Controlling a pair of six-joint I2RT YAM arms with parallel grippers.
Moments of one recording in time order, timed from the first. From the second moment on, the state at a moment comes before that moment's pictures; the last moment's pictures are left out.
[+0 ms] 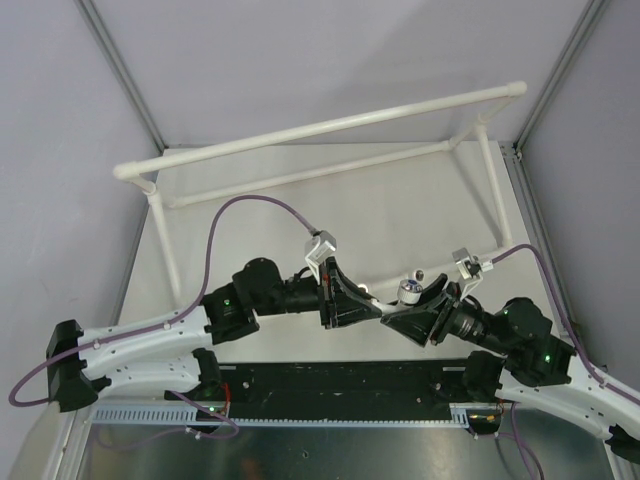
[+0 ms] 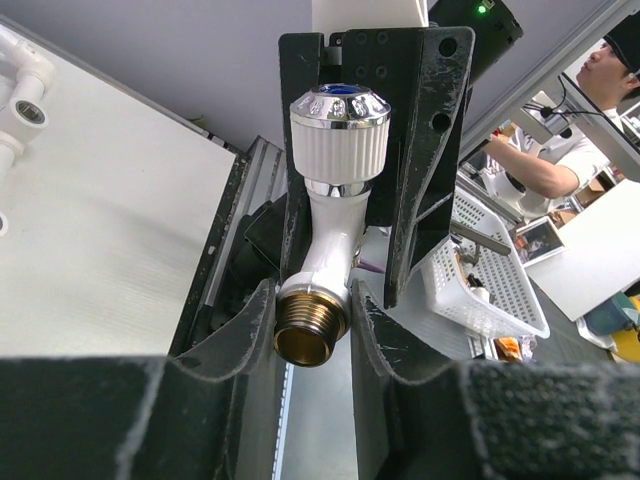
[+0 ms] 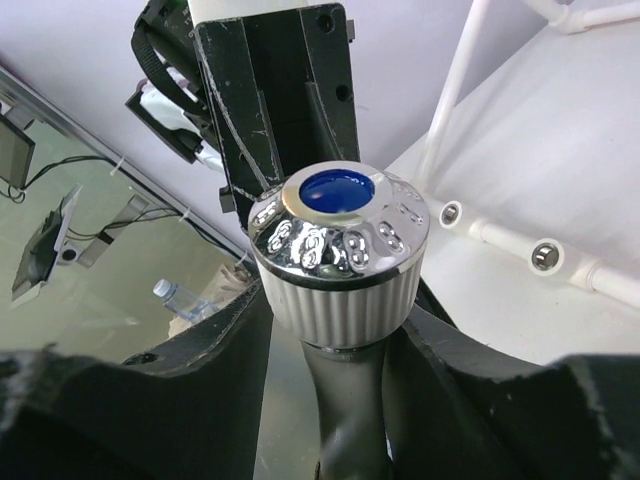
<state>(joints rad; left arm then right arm) -1.17 0.99 0.76 0.28 0.32 -0.63 1.11 0.27 0.53 -0.09 -0.10 0.73</state>
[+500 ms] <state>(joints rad) -1.17 0.95 0.75 0.29 0.25 -0.64 1.11 0.30 0.52 -0.02 -0.07 0.74</state>
